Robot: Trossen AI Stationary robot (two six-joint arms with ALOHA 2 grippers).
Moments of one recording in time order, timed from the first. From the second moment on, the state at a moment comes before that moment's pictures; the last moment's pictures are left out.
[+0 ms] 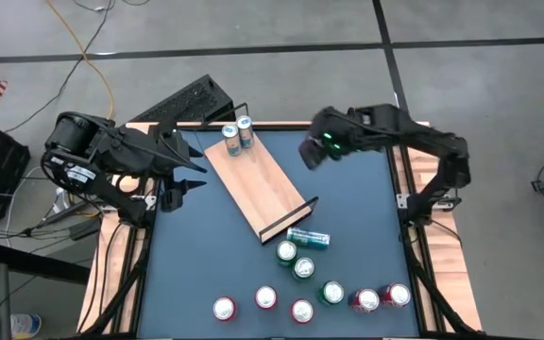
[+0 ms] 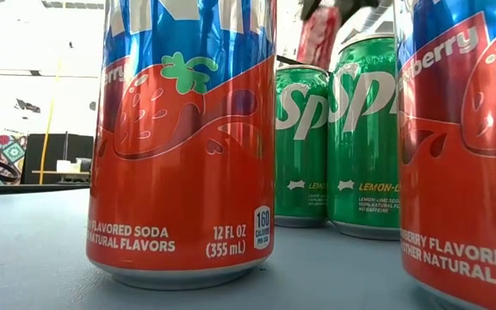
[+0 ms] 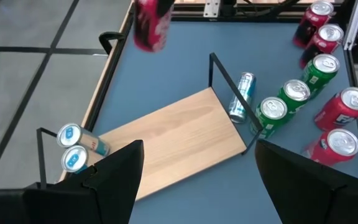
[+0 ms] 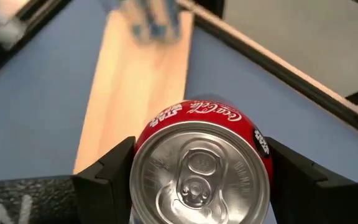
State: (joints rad) left arm -0.25 1.51 2.35 -1.56 -0.42 -0.20; right arm -0.14 1.65 2.02 -1.38 0.37 0.73
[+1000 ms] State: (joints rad) left arm -0.25 1.51 2.35 -1.56 -0.46 -0.23; right arm -0.33 2.02 2.02 -0.94 0.15 0.73
